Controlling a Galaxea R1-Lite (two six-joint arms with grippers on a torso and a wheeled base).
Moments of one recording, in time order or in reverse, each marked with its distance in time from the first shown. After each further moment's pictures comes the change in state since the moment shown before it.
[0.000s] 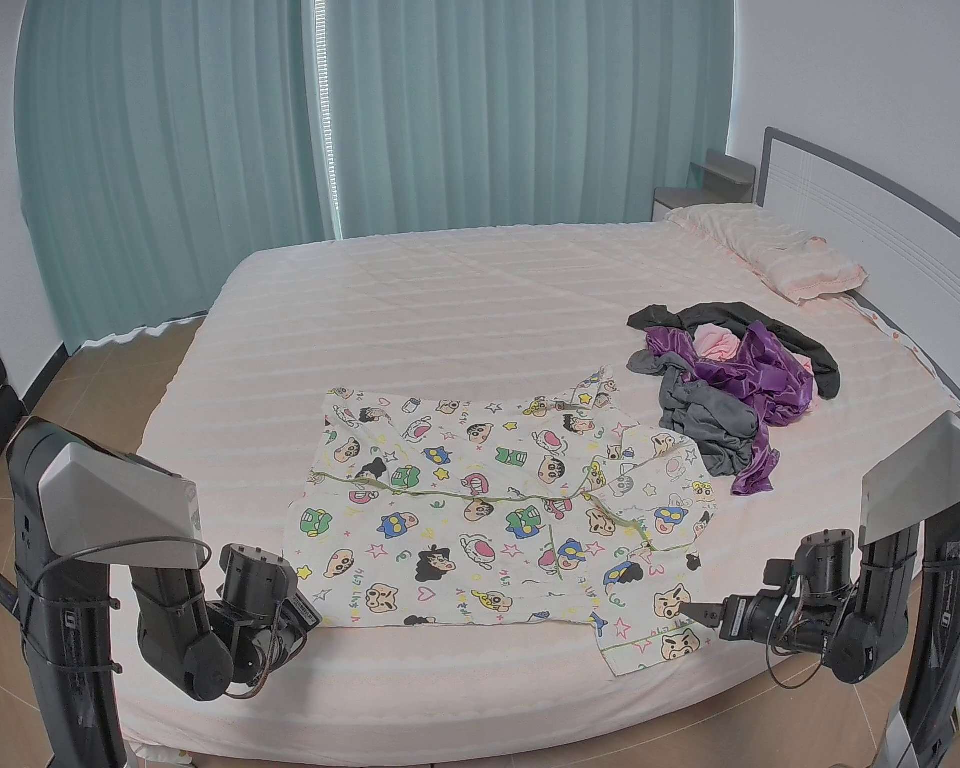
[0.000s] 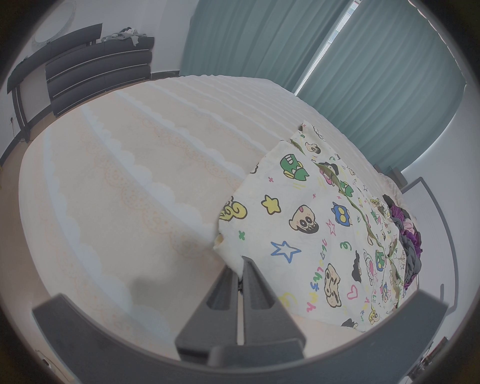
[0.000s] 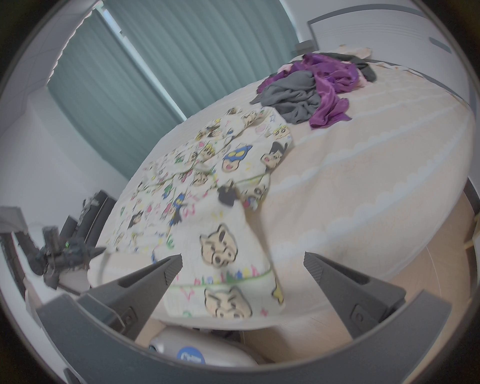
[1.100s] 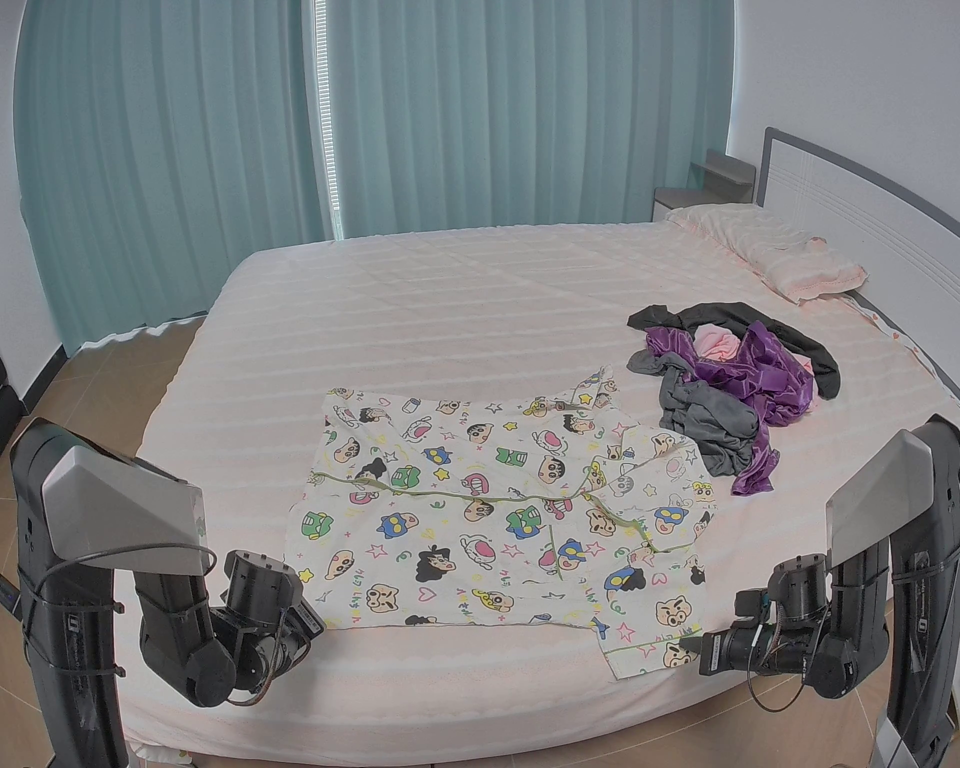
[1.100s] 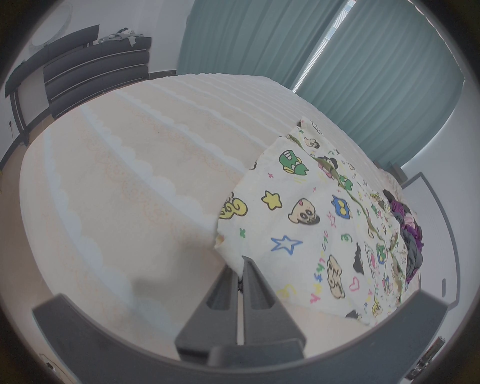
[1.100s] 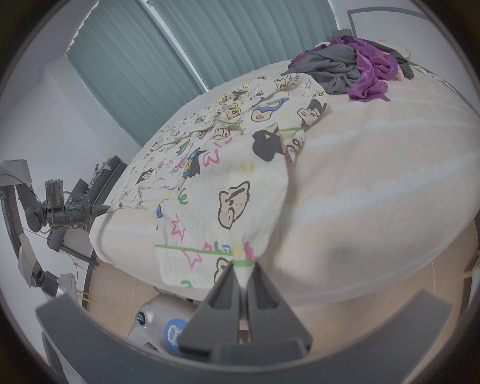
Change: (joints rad) left arm -0.034 0.002 0.027 -0.002 0.007 0.005; right arm 0.068 0.123 0.001 -0.024 0.012 -0.090
